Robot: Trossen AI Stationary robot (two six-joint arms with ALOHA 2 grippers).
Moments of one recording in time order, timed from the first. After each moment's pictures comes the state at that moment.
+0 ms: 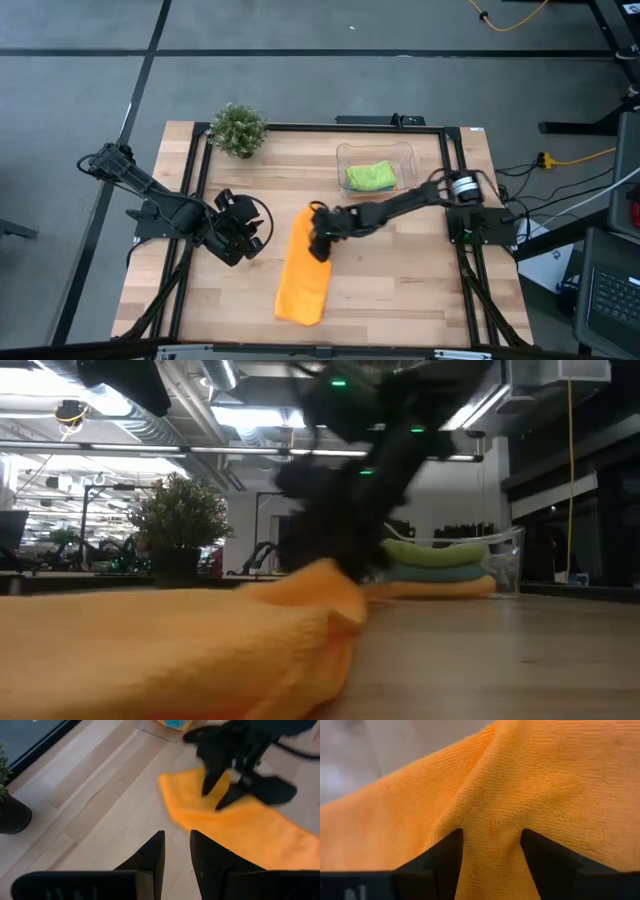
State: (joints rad) left arm -0.55 1.25 1.13 -1.10 -0.69 -1.07; right arm 0.13 2.09 1.25 -0.15 0.08 0.65
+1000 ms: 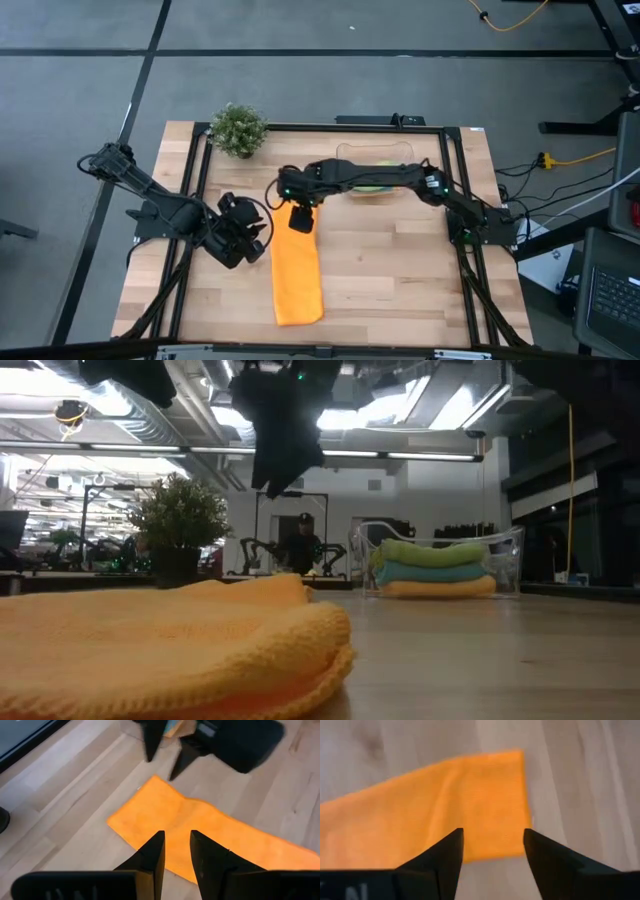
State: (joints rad) left arm -0.57 1.25 1.13 -1.03 -0.69 -1.07; right arm -0.01 2.31 2.26 -1.11 0.03 0.19
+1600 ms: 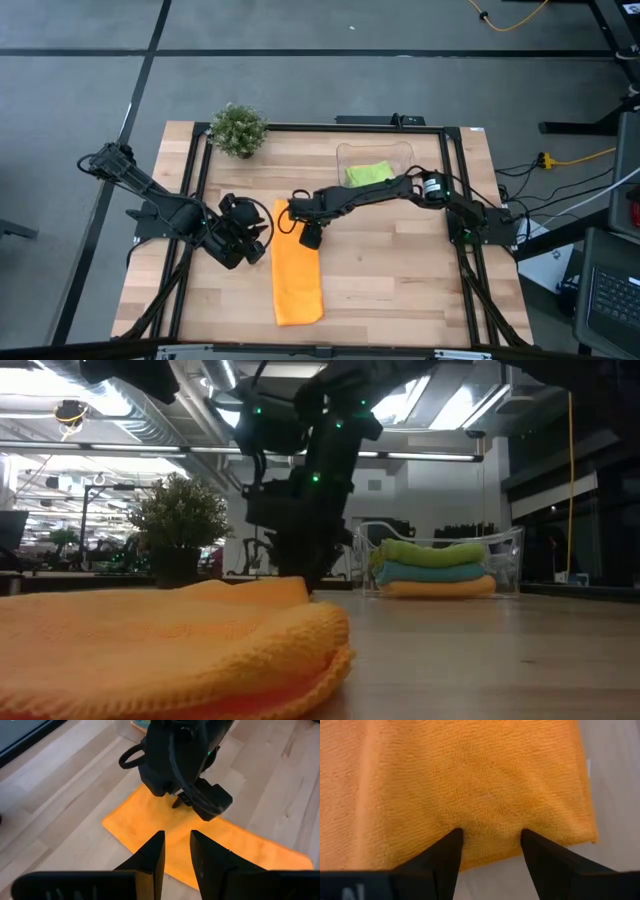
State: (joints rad) left arm -0.57 1.25 1.13 -1.00 -0.69 -1.07; right arm 0.02 2.31 1.78 -0.77 0.10 0.34
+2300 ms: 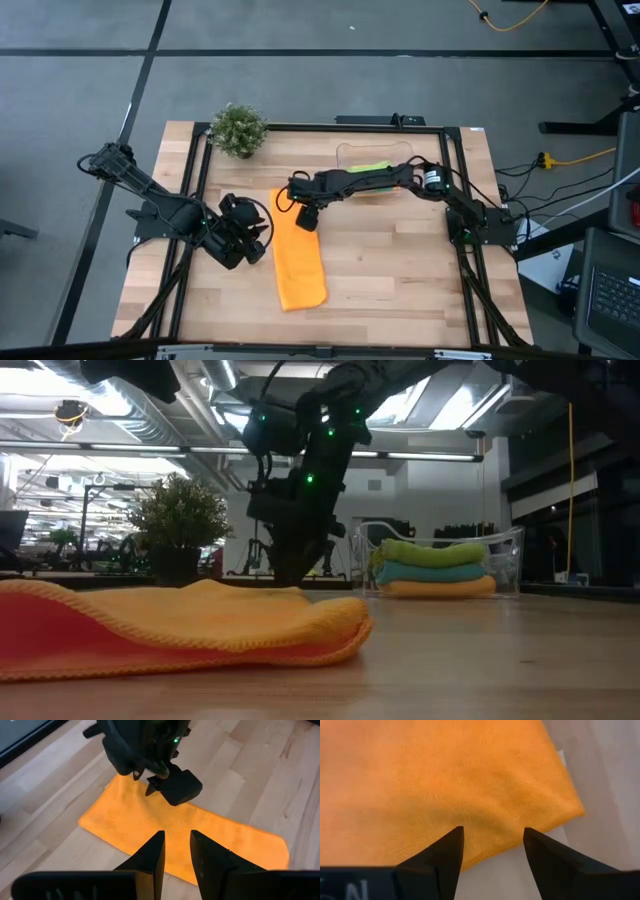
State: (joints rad) left arm -0.57 1.25 1.13 -0.99 -0.69 -1.07; right arm -0.07 2.29 1.82 -0.74 0.13 0.27
